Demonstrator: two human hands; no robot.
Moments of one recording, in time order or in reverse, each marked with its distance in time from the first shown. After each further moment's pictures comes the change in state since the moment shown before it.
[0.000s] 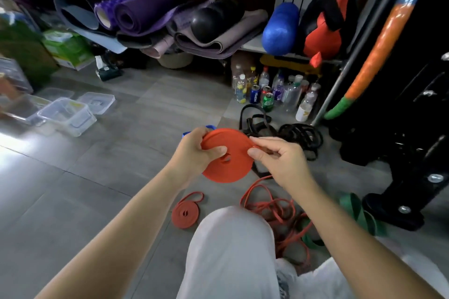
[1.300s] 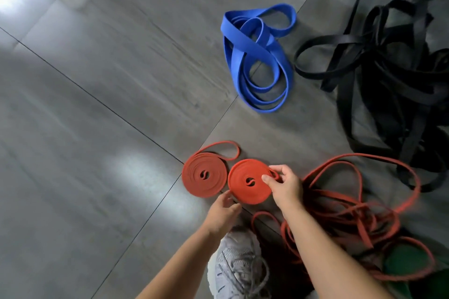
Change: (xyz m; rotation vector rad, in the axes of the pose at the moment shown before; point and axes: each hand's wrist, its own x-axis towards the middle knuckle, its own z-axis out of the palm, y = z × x) left_hand 0.059 -0.396 0.091 -0.367 -0.004 -1.012; right_hand -0.007 0.405 0.212 -0.214 -0.212 0.946
